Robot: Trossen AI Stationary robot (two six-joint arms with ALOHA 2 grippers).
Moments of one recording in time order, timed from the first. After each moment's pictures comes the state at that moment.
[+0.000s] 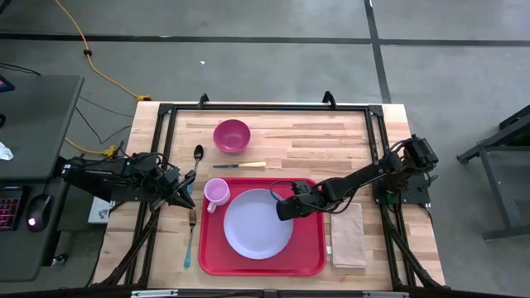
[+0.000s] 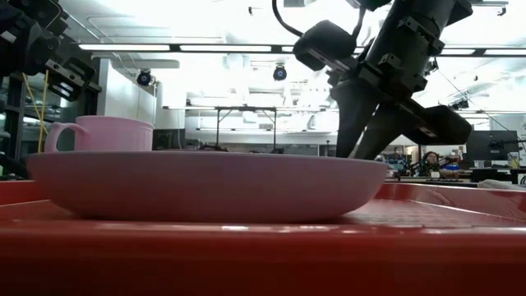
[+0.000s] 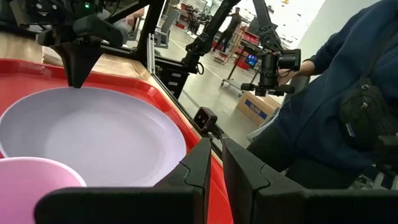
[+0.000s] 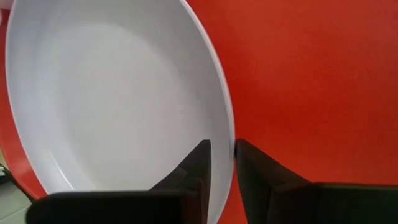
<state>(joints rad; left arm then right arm) -0.09 0.01 0.07 -0.12 0.56 -0.35 0.30 1.72 1.02 -0.33 0.10 1.61</state>
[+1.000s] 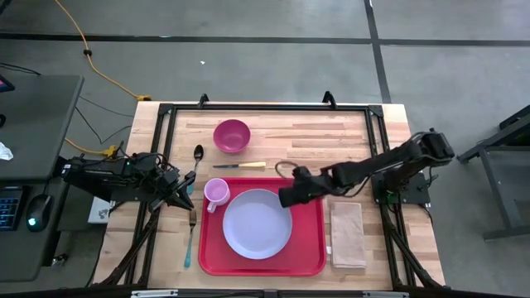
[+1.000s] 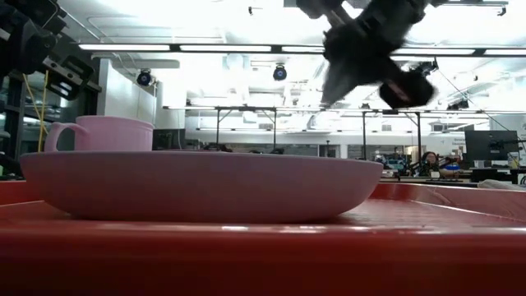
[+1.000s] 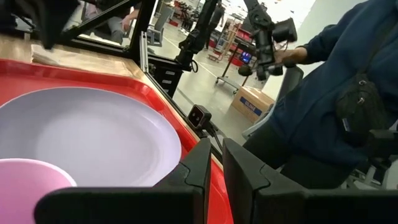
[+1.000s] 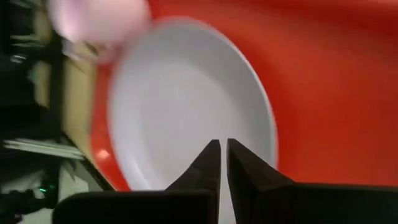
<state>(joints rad) -0.09 0.01 0.07 -0.12 0.59 -0.34 0.20 1.54 1.02 -0.31 0.09 1.43</state>
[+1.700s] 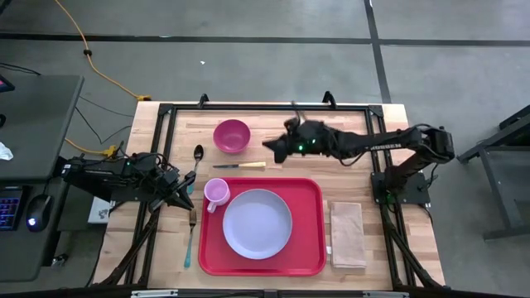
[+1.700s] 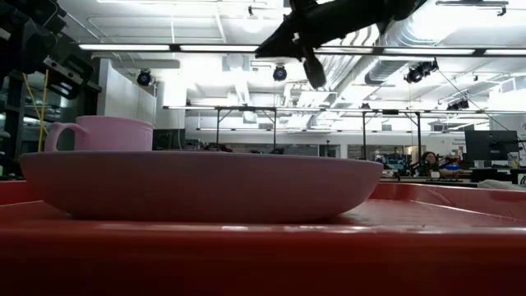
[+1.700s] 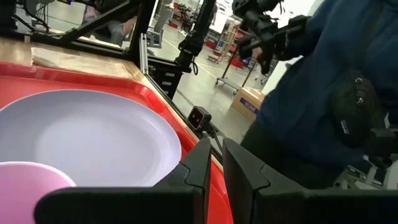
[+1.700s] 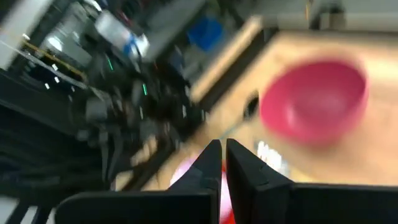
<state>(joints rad) -0.09 0.01 0.07 -0.11 0.59 -0.34 -0.16 1.50 1.02 0.26 0.03 0.79</state>
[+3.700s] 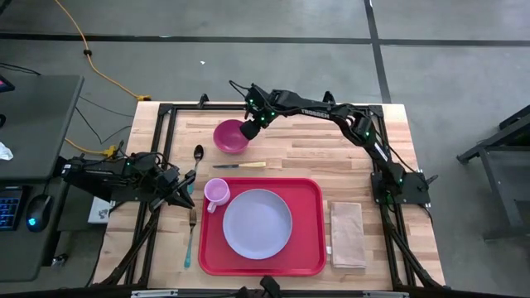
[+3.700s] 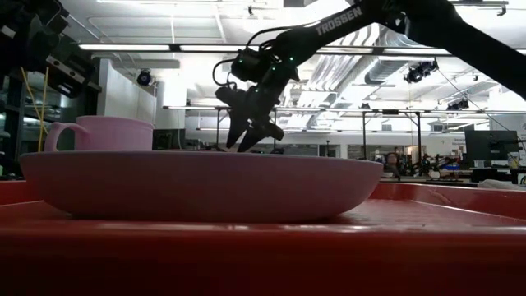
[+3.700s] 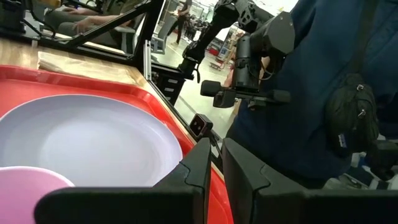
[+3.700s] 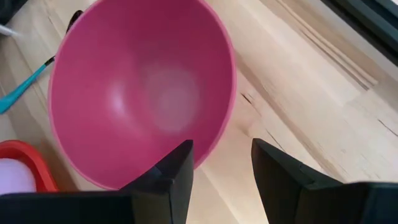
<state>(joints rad) -0.09 0.01 0.07 -0.08 0.56 -0.38 -0.44 2.31 2.07 -0.74 -0.17 0.33</state>
